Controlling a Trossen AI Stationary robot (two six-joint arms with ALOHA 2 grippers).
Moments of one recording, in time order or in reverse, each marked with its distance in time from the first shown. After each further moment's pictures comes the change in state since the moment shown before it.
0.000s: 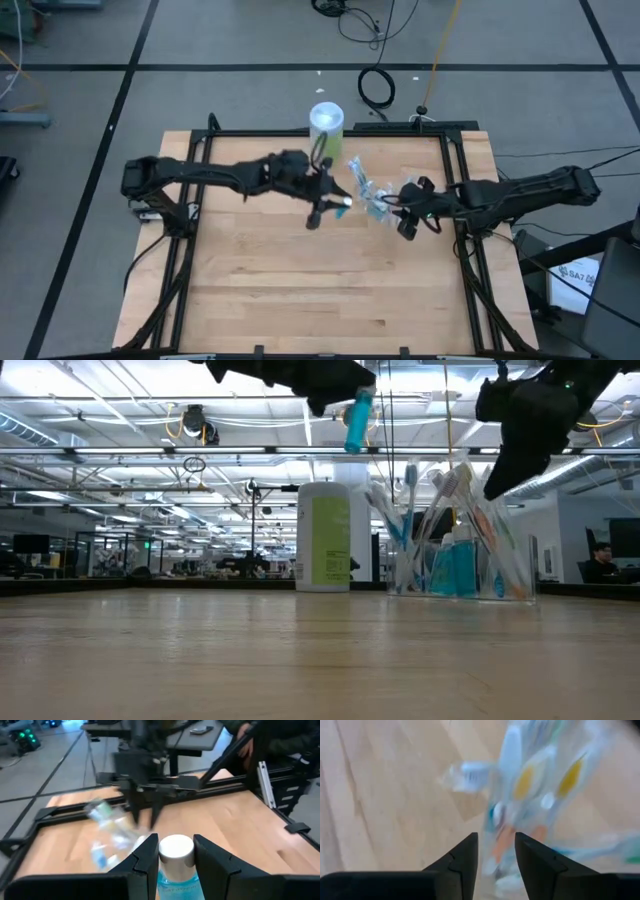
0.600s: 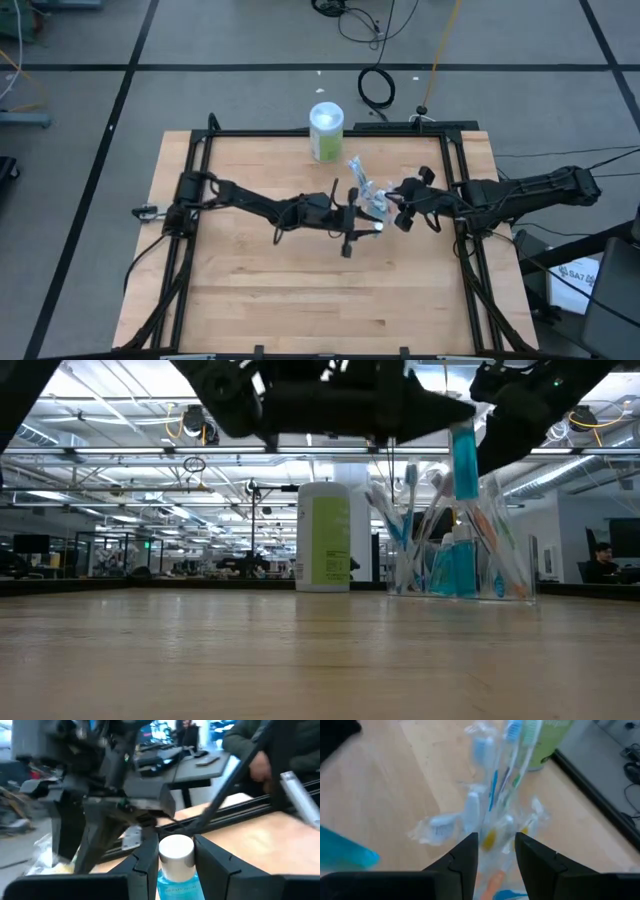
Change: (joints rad) left arm -0.154 0.421 0.000 0.715 -0.172 0.079; right arm 0.000 -0.024 -0.001 0.104 0.211 -0.163
